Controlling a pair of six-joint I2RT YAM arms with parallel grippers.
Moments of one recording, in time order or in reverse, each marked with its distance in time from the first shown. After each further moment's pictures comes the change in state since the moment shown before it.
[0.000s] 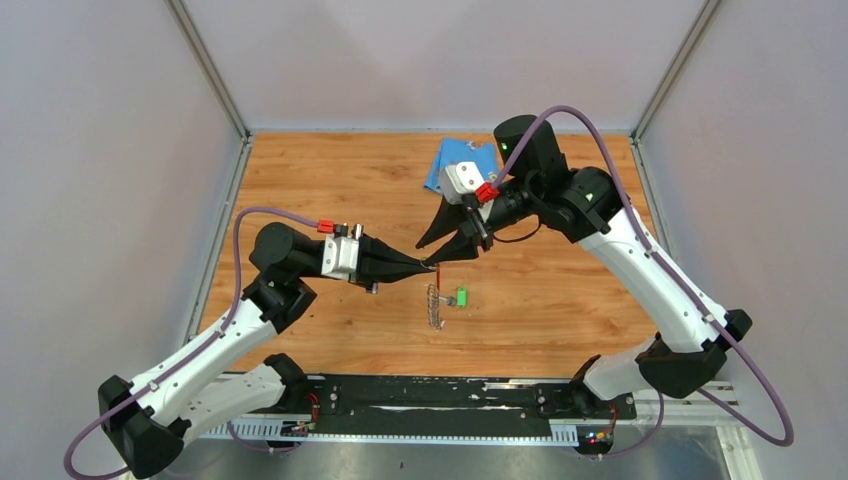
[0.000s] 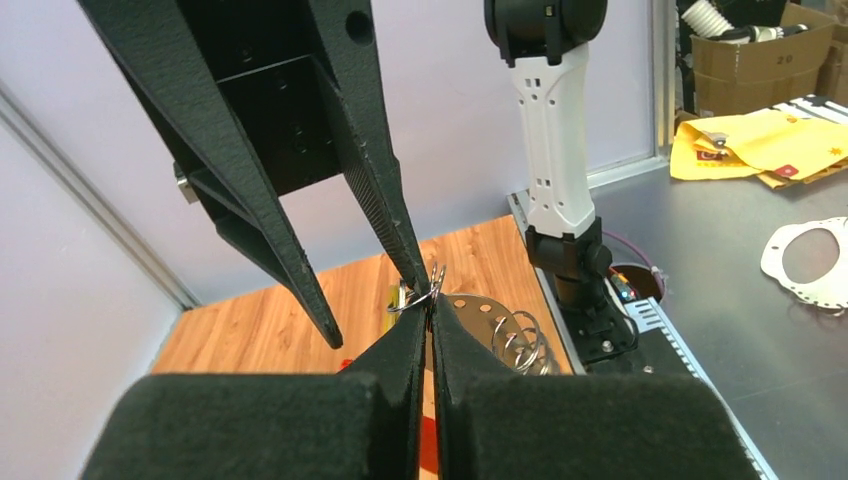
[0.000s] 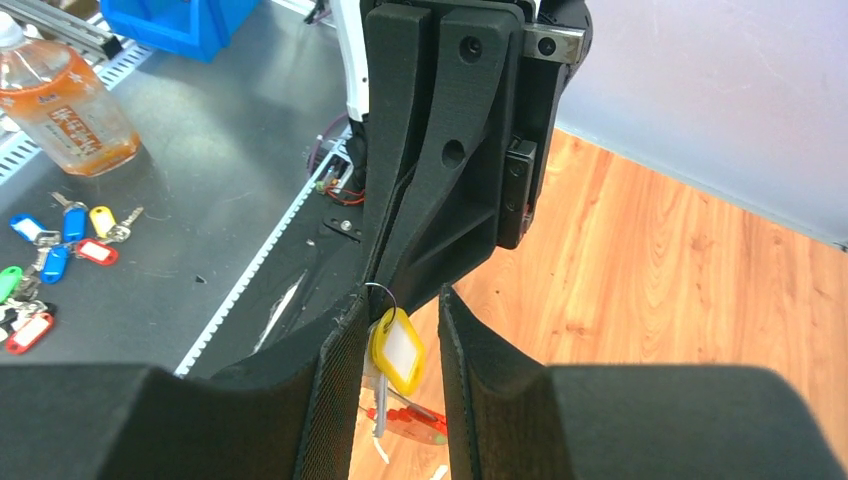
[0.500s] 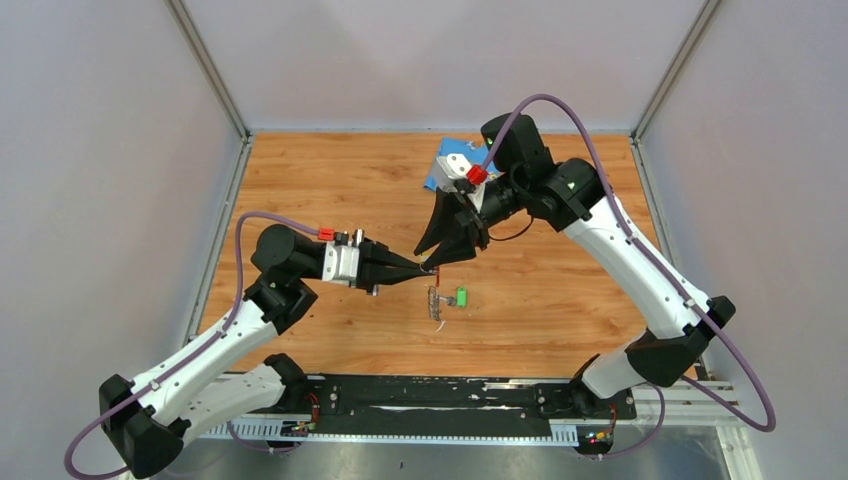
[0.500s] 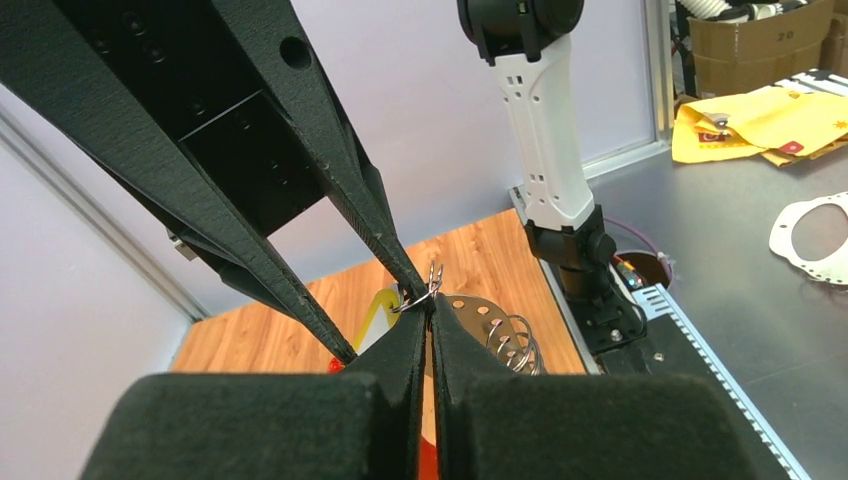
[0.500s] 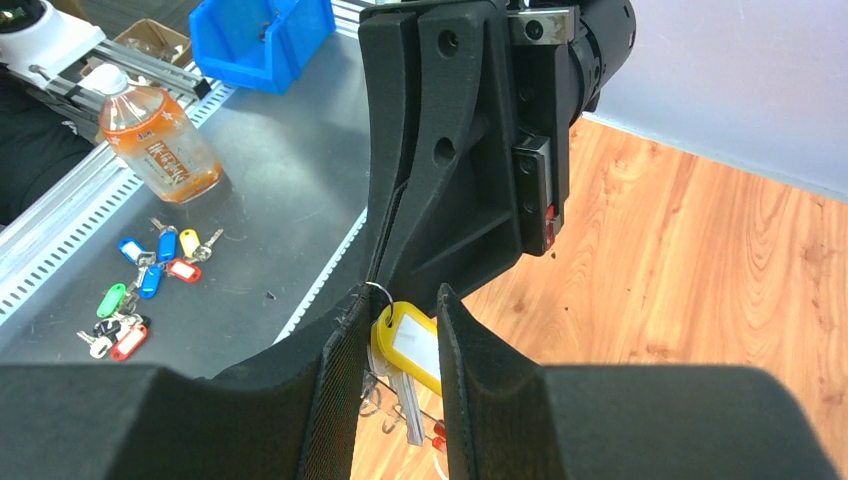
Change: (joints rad) left arm -0.005 -0.001 -0.018 0.012 0.035 0.060; right arm -0.027 0.071 0.018 -0.043 -0.138 0.059
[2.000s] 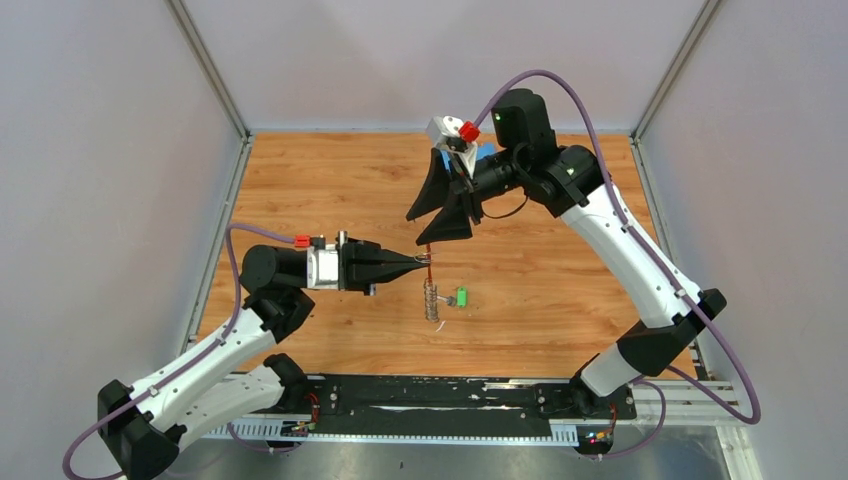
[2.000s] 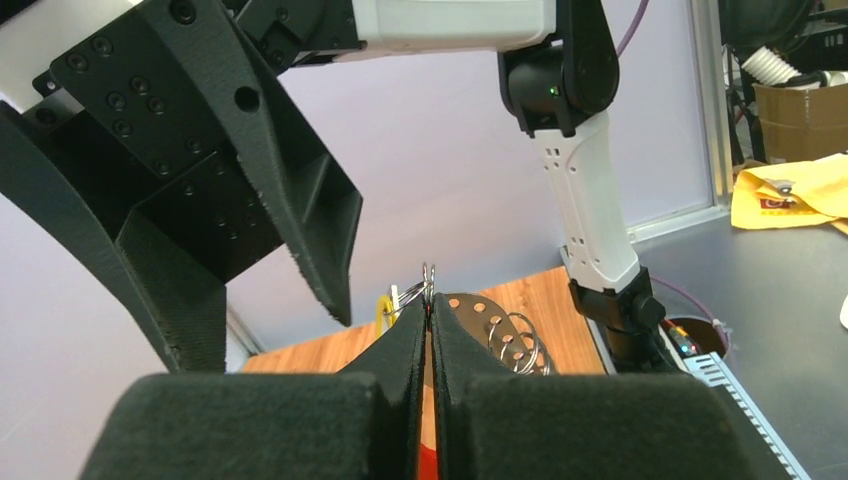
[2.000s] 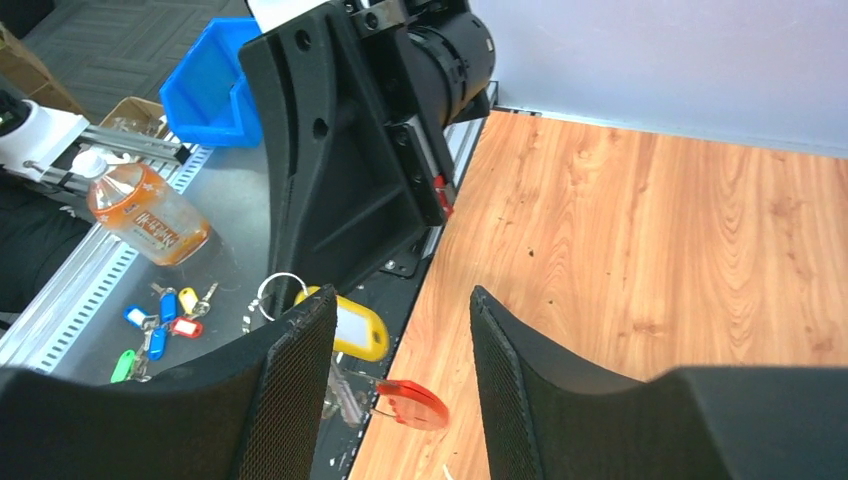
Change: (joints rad) left arm -0.010 -0.048 -0.081 0.216 -0.135 -0.094; right arm -0.051 0.058 0.076 0.157 0.024 0.297
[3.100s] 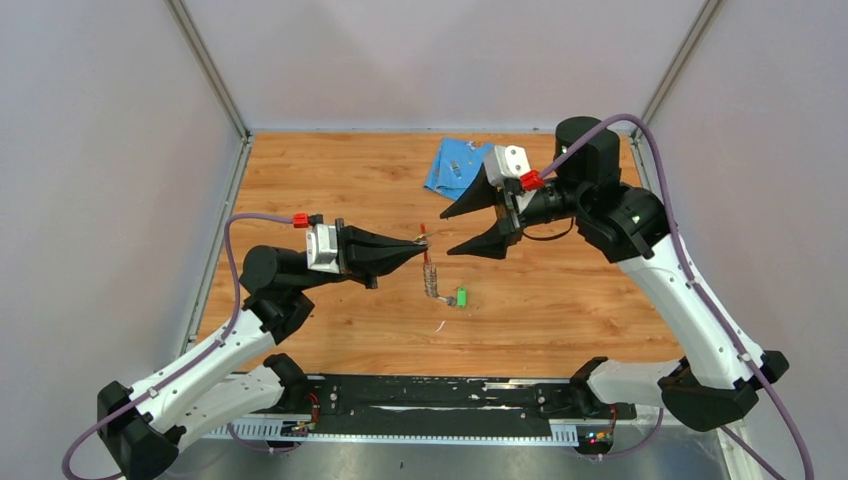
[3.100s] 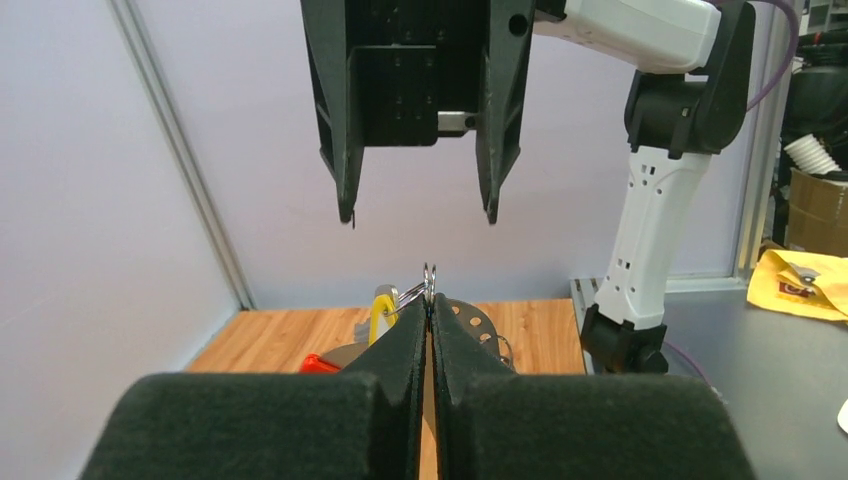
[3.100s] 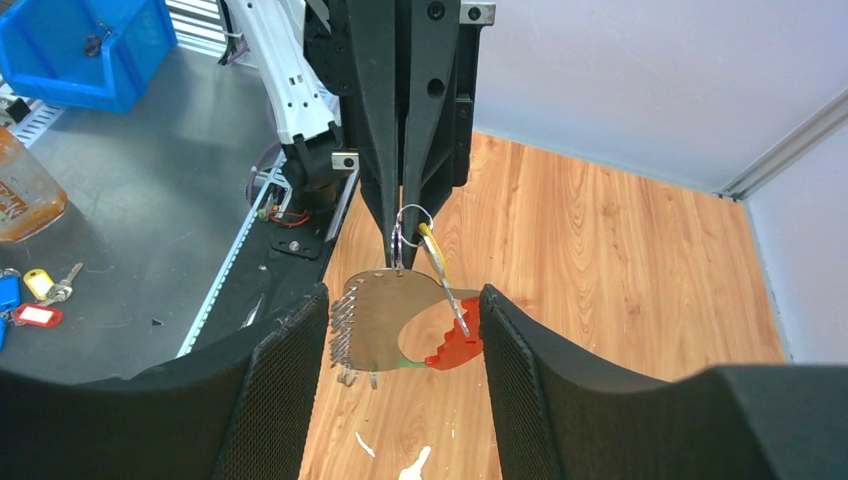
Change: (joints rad) left arm -0.003 -0.010 -0.012 -0.005 -0.182 -0.144; right arm -0.040 -0.322 -0.235 0.107 0.147 -0.129
